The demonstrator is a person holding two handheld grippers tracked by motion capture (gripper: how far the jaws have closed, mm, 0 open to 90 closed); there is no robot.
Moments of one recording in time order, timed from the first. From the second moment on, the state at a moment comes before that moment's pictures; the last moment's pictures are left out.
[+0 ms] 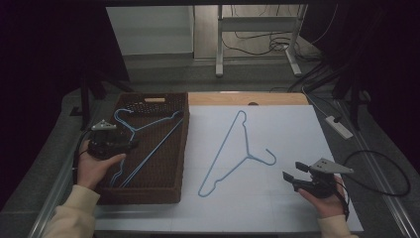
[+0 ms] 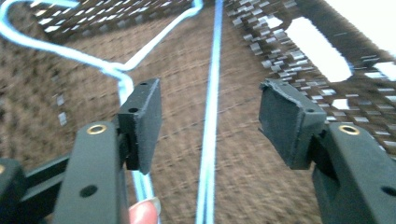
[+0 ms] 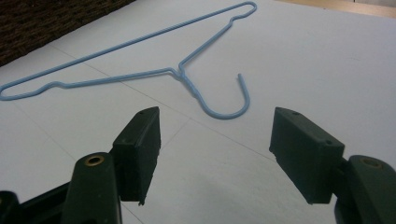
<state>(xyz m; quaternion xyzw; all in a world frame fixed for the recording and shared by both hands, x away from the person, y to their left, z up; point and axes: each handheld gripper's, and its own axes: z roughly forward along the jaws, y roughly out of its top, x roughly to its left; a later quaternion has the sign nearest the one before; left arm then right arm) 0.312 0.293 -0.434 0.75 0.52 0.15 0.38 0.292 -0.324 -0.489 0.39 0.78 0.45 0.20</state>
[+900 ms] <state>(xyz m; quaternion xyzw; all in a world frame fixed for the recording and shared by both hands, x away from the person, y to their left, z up) 0.245 0.227 -0.419 0.76 0.41 0.14 0.48 0.293 -0.323 -0.489 0.39 0.78 0.45 0.20</state>
